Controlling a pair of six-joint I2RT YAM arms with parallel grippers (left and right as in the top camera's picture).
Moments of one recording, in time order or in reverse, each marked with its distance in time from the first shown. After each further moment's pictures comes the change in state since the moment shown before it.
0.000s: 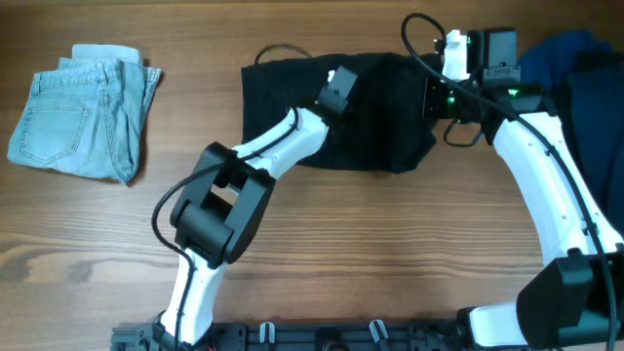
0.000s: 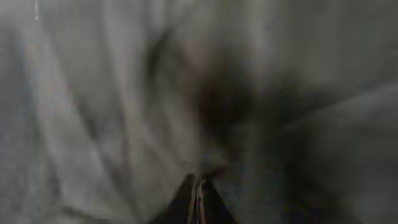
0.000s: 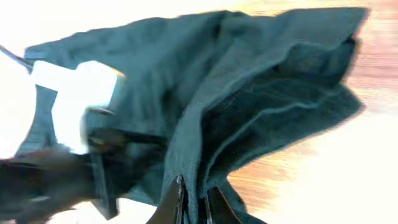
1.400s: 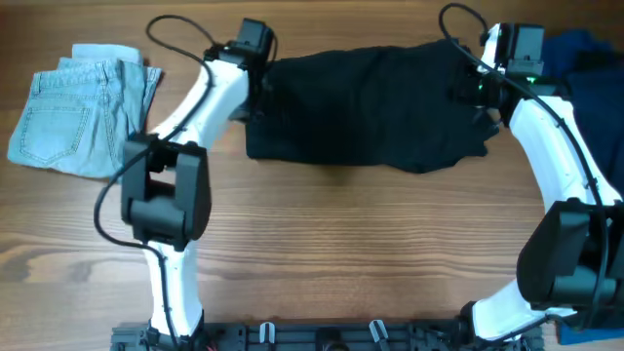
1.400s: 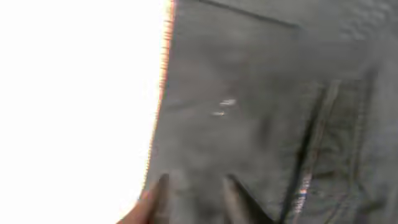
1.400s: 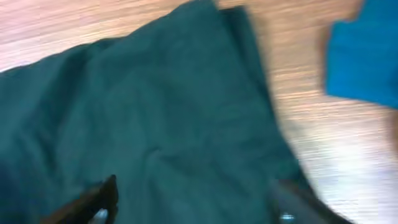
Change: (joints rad) left arm 0.354 -0.027 0.141 -0.528 -0.256 0.068; right arm -0.159 0.158 0.004 0.169 0.103 0.010
